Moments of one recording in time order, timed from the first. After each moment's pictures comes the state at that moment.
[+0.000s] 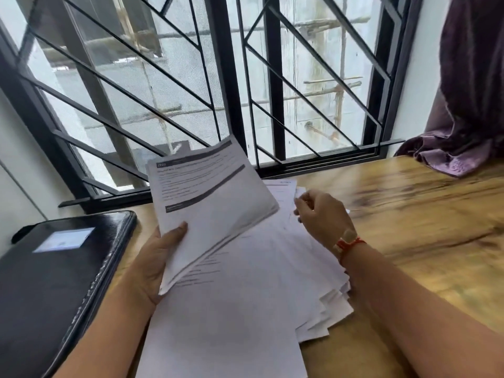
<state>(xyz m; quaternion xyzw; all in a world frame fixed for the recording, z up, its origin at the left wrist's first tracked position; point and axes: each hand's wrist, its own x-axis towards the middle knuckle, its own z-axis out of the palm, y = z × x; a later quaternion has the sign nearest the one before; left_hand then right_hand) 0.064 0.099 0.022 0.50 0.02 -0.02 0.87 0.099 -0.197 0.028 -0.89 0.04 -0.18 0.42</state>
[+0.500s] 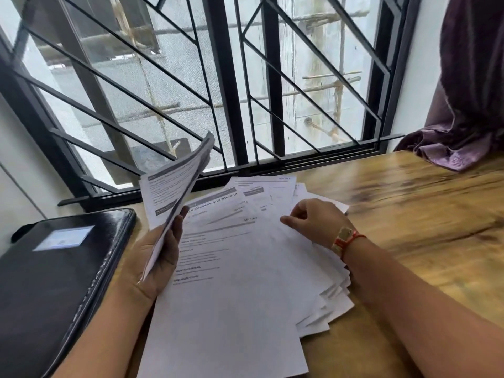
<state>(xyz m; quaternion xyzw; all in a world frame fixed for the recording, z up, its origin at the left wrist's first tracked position) 0.077 0.135 0.004 0.23 -0.01 -0.22 0.95 0.091 -0.199 0.029 -0.96 -0.02 -0.07 0.26</state>
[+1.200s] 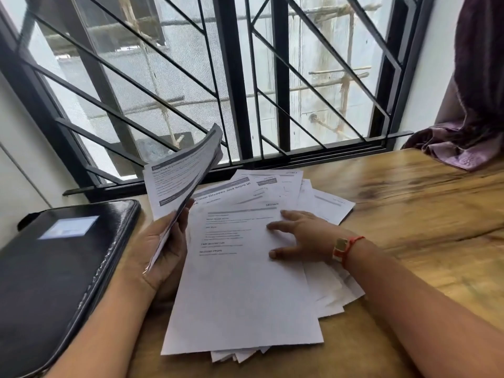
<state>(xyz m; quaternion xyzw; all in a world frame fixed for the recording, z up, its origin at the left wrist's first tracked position) 0.074 0.125 0.017 0.26 0.01 -0.15 0.95 0.081 -0.184 0.021 -0.97 -0.20 0.10 0.11</state>
